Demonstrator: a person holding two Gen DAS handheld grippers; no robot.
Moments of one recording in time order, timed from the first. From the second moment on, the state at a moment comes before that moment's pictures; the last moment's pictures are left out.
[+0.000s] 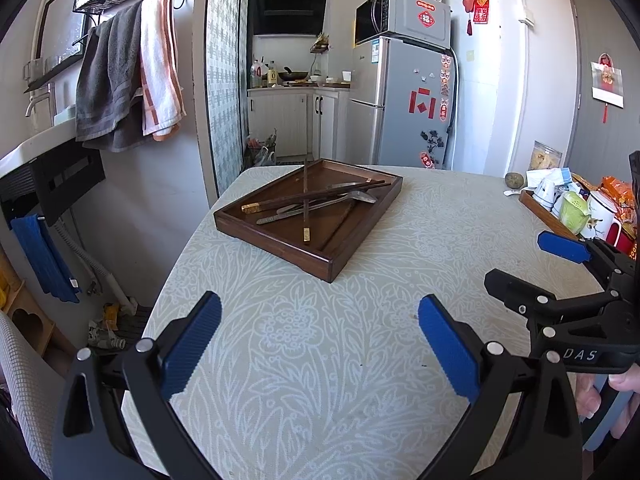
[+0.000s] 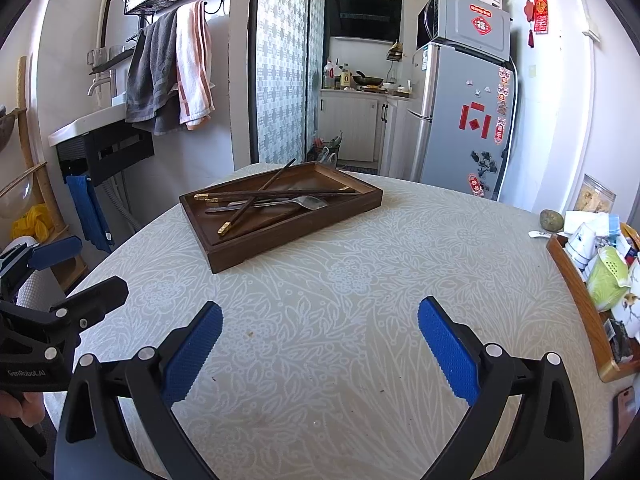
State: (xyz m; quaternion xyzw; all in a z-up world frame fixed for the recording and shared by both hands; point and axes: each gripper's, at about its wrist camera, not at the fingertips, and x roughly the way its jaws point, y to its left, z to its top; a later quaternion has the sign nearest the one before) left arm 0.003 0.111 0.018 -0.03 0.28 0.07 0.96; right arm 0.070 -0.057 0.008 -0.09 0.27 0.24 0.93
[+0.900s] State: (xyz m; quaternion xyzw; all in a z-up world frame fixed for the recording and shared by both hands) left arm 0.003 0.109 0.015 -0.03 0.28 0.06 0.96; right arm 0.070 -0.057 0.008 -0.09 0.27 0.24 0.93
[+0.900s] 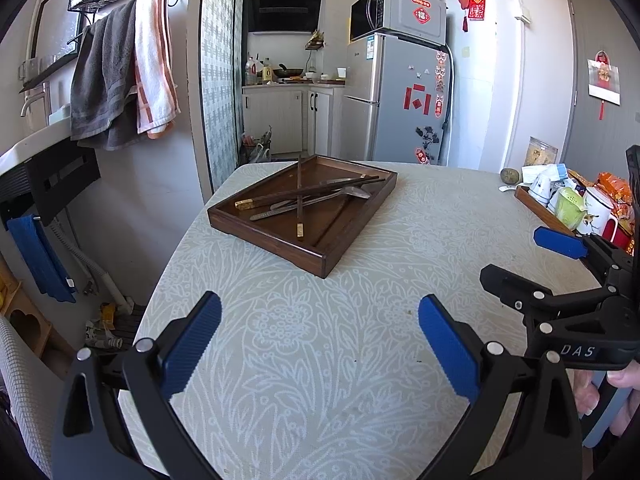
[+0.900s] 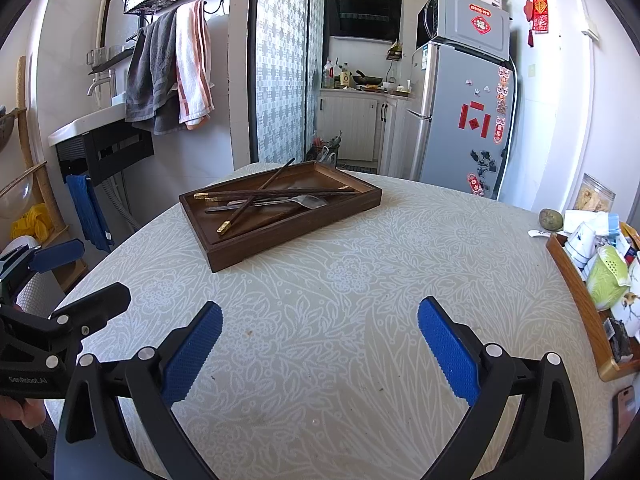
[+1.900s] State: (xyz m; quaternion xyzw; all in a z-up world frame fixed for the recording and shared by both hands) left arm 0.004 0.112 0.013 -0.03 0.28 0.05 0.96; right arm 0.069 -0.058 0.008 -0.08 0.27 0.24 0.93
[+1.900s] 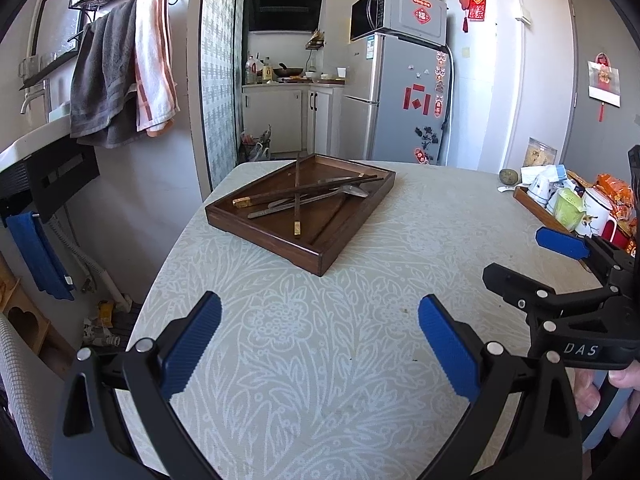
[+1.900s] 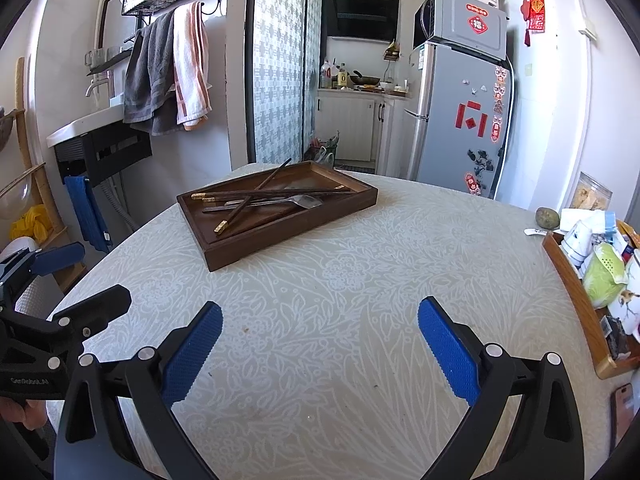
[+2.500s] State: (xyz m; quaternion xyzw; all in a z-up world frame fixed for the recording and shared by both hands) left arm 0.003 0.107 0.013 -0.02 0.28 0.05 0.96; right arm 0.069 -0.057 0.006 -0.08 0.27 0.24 0.93
